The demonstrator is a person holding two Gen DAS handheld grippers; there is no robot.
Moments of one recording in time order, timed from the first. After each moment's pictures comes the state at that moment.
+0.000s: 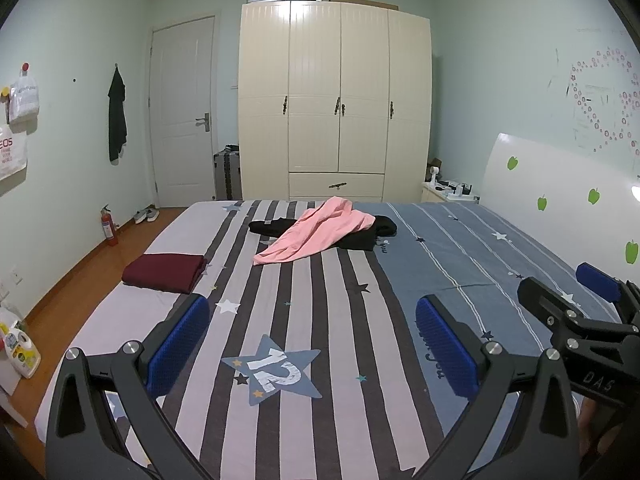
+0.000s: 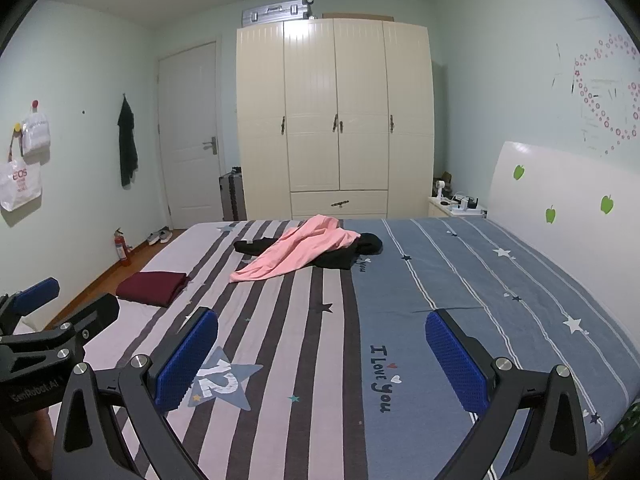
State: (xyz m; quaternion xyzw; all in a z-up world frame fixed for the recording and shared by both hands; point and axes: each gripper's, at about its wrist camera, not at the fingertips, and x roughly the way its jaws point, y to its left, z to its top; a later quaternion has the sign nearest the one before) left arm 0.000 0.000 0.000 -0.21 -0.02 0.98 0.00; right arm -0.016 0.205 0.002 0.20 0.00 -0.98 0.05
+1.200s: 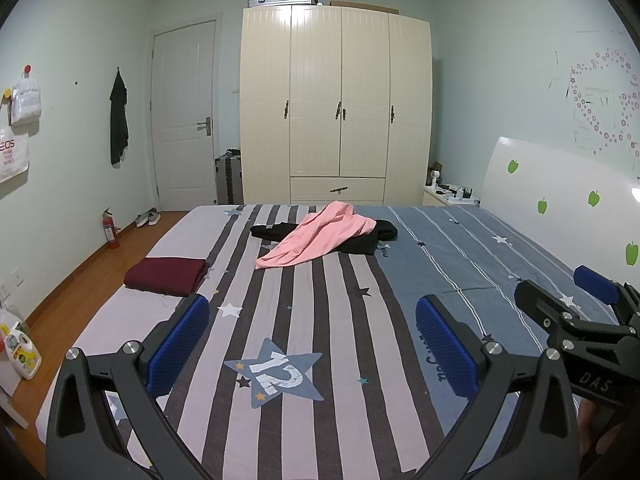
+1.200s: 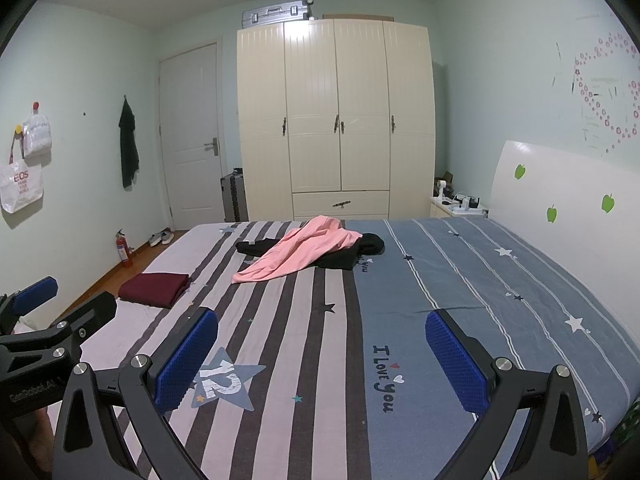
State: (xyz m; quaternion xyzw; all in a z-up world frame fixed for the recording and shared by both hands) left arm 0.004 -0.001 0.007 -0.20 -0.02 0.98 0.00; right arm -0.011 0.208 0.004 0.20 -0.01 -0.98 0.05
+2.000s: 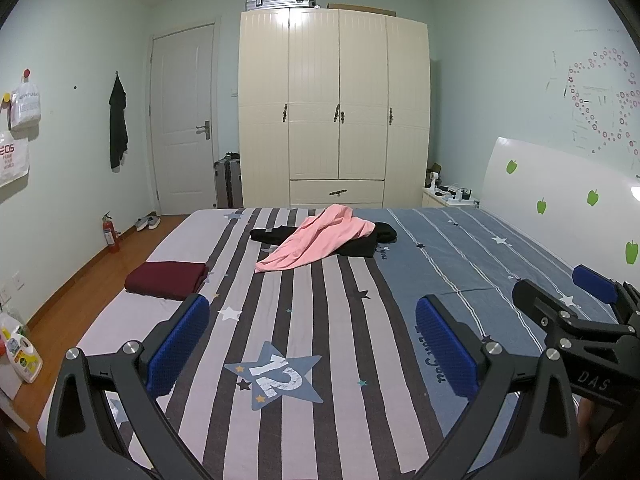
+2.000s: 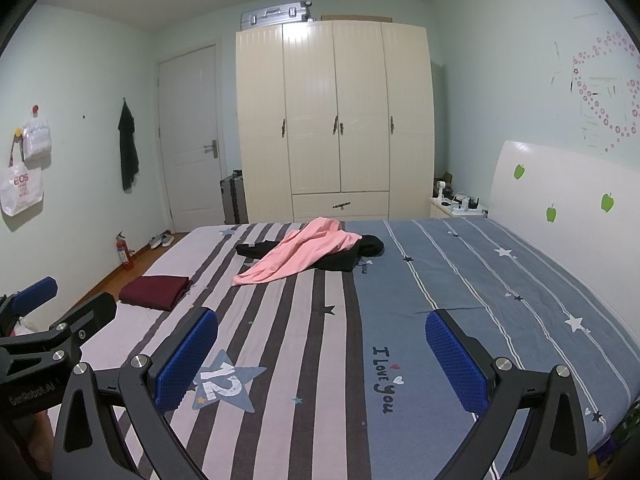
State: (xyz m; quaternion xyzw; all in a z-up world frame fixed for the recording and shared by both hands) left arm 0.005 0.004 0.010 -0.20 -0.01 0.98 0.00; right arm -0.013 0.206 0.008 0.20 -0.01 -0.98 0.05
